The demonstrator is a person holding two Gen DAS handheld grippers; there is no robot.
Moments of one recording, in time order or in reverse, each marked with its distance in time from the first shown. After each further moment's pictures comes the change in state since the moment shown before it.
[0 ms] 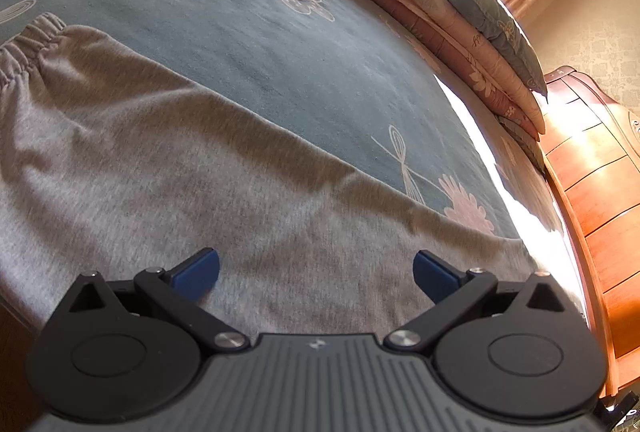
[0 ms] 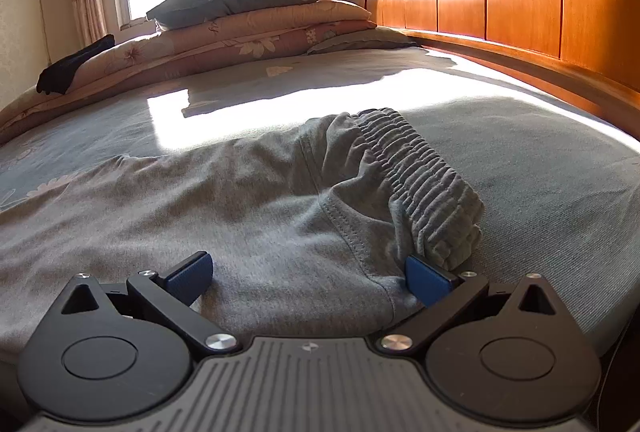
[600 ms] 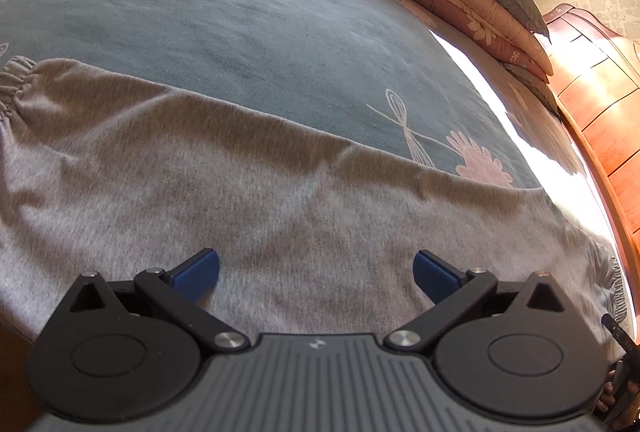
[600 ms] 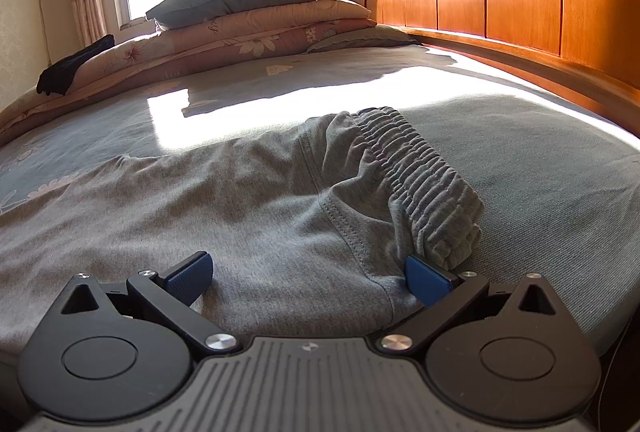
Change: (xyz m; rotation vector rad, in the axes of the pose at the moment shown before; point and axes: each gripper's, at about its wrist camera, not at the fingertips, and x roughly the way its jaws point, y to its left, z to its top) left arm 0.002 -0.018 0.008 0.106 0.085 0.083; right arm -0.003 0.005 0.004 -0.005 0.018 -0.025
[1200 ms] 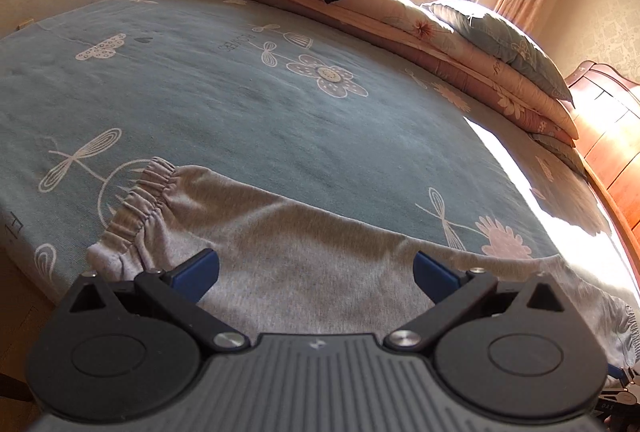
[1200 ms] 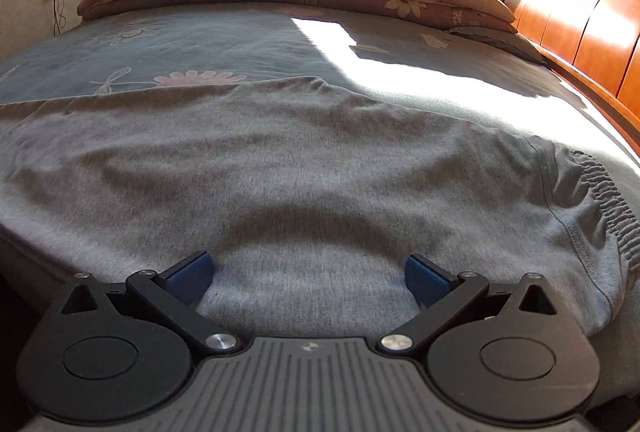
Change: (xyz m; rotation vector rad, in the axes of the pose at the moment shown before) left arm -0.104 0.050 0.009 -0.070 -0.246 0.109; right arm -0.007 0.155 -0.017 -0.338 0.146 0.184
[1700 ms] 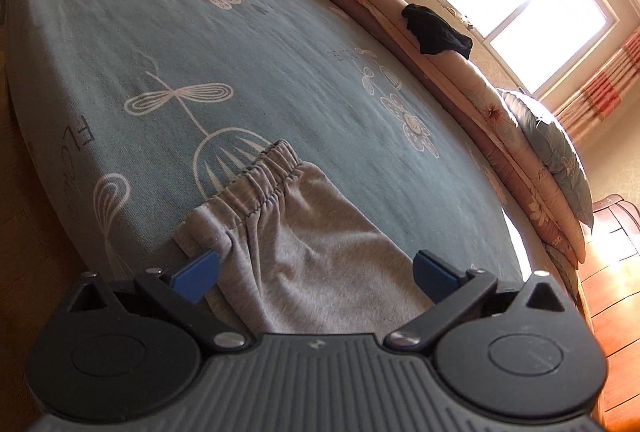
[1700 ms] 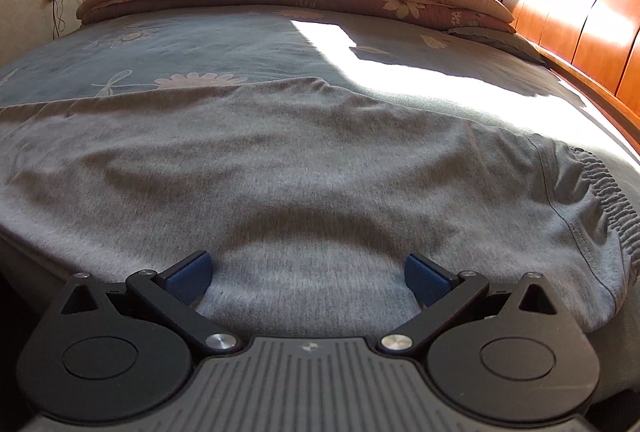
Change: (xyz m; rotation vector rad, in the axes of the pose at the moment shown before) left arm 0.007 0.088 -0.014 -0.354 -0.058 -0.015; right arm 0.000 0.002 -0.002 0.001 0.007 -0.009
